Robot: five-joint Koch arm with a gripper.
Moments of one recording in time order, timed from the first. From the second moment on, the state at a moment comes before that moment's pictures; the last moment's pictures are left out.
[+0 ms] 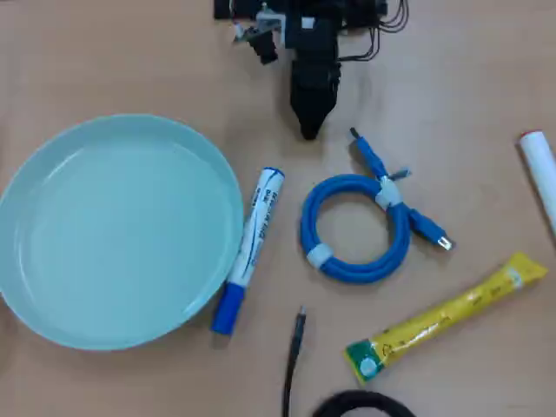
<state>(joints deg) 97.5 130.2 172.6 14.9 -0.2</state>
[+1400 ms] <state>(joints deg) 93.1 130.2 163.1 26.9 -1.1</state>
